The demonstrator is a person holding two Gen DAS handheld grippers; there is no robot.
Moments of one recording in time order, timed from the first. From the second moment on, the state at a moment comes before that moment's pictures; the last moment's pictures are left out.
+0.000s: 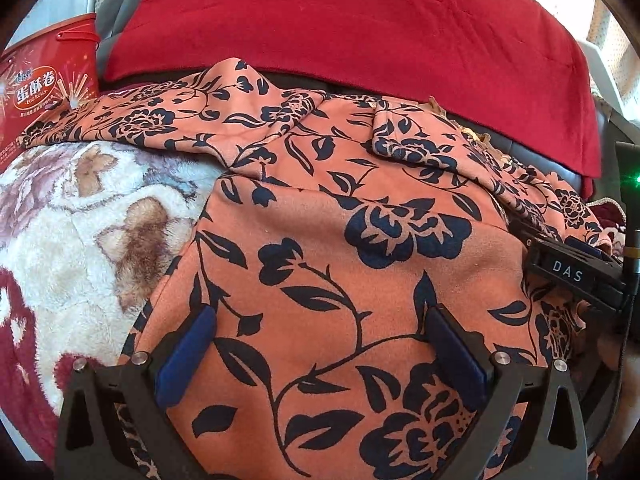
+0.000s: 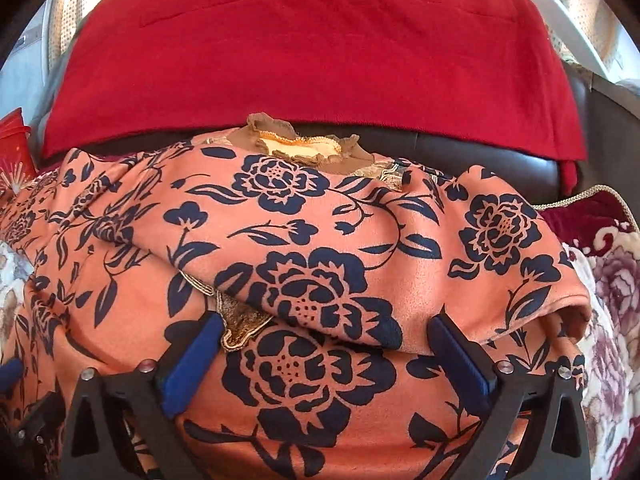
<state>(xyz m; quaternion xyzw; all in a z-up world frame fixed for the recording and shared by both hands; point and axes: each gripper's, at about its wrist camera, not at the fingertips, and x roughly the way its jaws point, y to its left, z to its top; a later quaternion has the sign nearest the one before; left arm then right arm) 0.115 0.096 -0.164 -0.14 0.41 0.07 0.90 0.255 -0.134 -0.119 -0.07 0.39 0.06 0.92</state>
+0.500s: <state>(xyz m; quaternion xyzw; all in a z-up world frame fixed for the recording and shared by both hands) 0.224 0.123 -0.105 -0.32 0.42 -0.02 0.85 0.253 -0.141 -0.120 -0.04 0.39 0.08 0.92</state>
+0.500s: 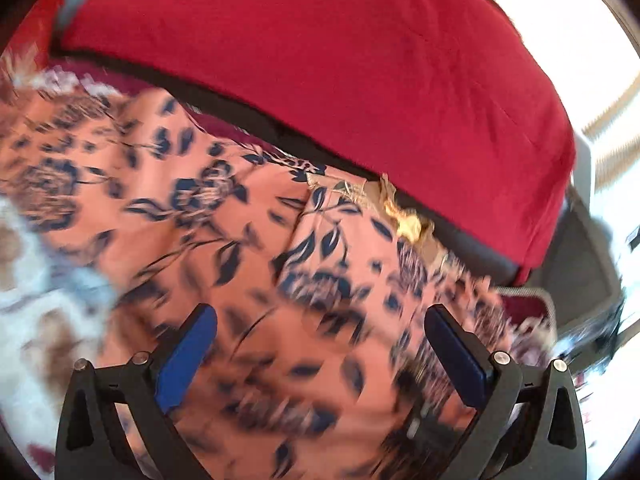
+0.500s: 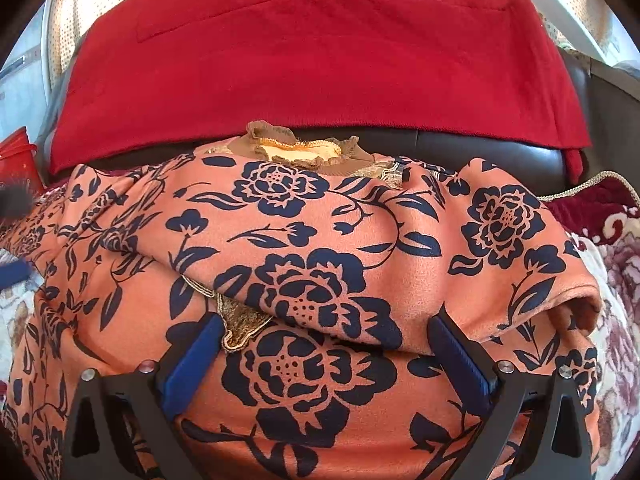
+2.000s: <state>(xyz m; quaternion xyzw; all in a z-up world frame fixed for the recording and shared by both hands) 0.236 0.139 -0.131 -0.30 0.48 -0.03 0.82 0.253 -0.143 -0.121 -0.02 0.39 0.08 0.92</state>
